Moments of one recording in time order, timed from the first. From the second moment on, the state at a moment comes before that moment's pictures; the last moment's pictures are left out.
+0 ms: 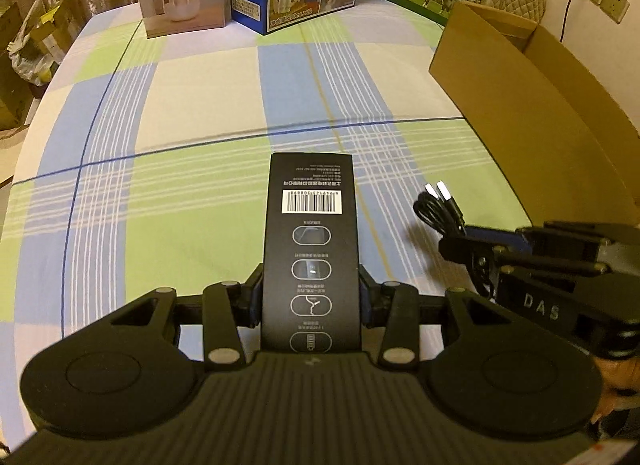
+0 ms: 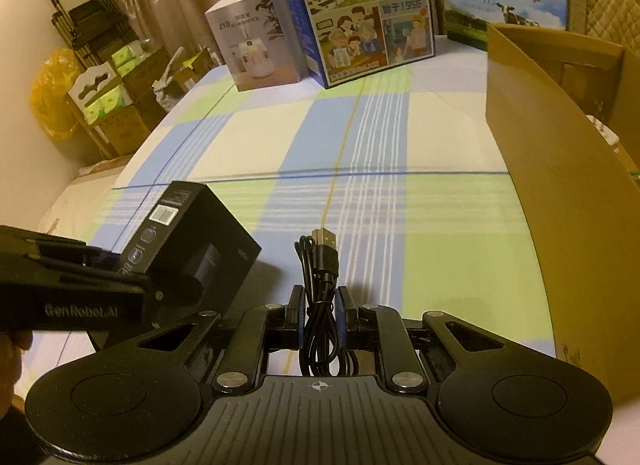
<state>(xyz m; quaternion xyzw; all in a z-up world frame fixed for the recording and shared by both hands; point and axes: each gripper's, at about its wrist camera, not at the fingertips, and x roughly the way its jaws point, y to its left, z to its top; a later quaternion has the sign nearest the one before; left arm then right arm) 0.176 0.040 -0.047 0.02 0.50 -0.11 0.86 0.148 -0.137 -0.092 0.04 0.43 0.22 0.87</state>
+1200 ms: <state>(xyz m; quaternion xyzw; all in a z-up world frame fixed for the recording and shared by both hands) 0.080 -0.015 0.022 -0.02 0.45 -0.13 0.88 0.057 -0.195 -0.013 0.04 0.36 0.19 0.91</state>
